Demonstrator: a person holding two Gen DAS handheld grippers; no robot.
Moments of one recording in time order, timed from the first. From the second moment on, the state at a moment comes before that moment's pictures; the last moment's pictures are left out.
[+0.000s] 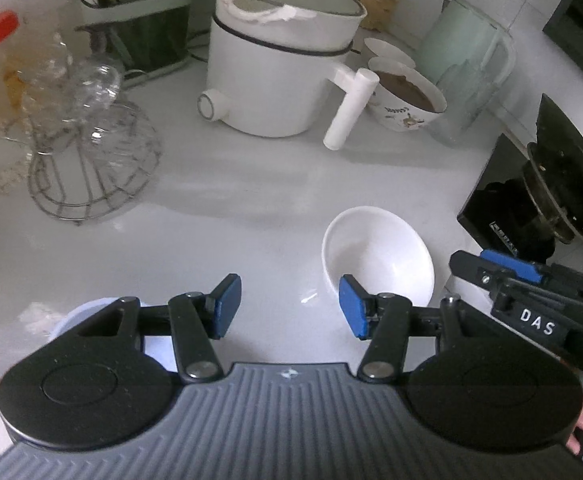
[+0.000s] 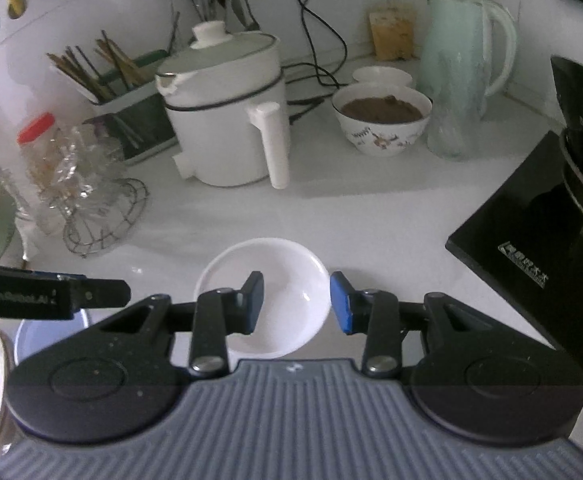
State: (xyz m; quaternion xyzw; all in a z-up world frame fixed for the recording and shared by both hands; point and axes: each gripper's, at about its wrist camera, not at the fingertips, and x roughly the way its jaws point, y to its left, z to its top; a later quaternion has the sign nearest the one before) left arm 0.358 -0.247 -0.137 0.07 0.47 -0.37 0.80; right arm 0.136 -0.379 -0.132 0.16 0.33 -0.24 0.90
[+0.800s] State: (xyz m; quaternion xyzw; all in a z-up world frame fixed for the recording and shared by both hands) left arm 0.375 -0.277 -0.179 0.06 0.51 -0.35 0.78; right arm 0.147 -0.409 -0.174 0.22 0.35 -0.24 0.88
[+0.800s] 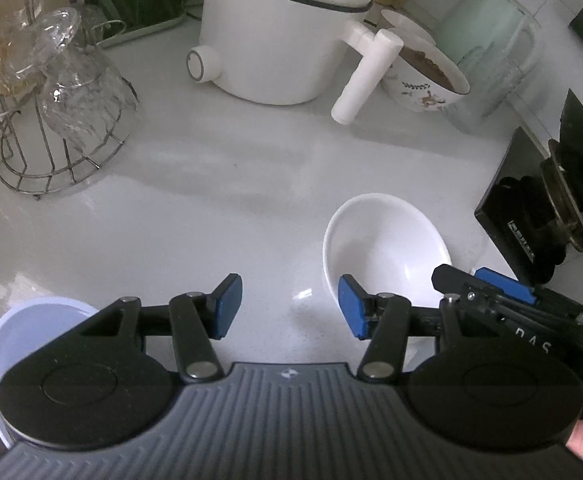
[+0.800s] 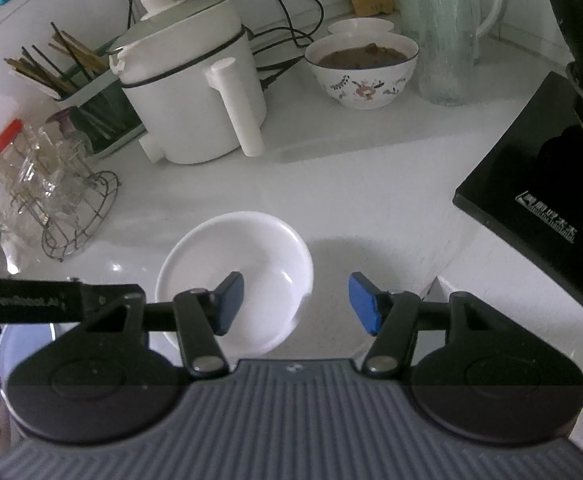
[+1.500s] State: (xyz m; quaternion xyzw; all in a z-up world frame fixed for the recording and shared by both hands) left arm 0.386 -0.304 -0.200 0.02 0.54 -0.37 0.76; right arm 0.151 -0.427 -0.198 0.26 0.36 -0.24 0.86
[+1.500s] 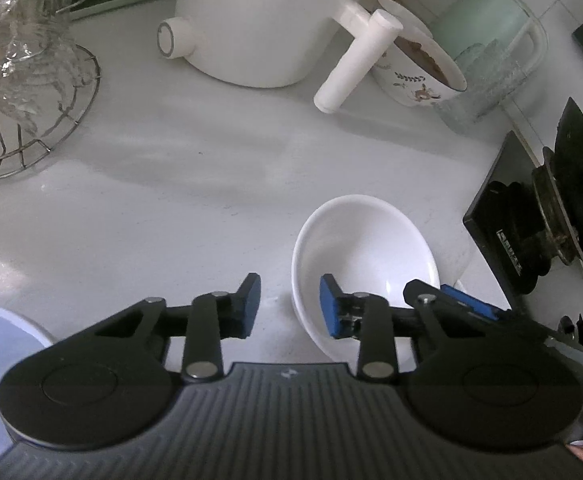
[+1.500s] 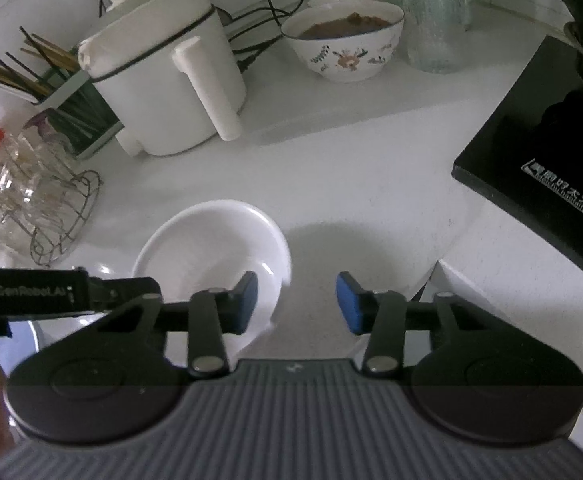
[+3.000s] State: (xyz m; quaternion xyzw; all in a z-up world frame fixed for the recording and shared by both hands) left arm 0.355 -0.258 -0.101 0.01 0.50 -0.39 0.77; right arm 0.138 -0.406 -0.122 0.27 0.35 -0.19 0.88
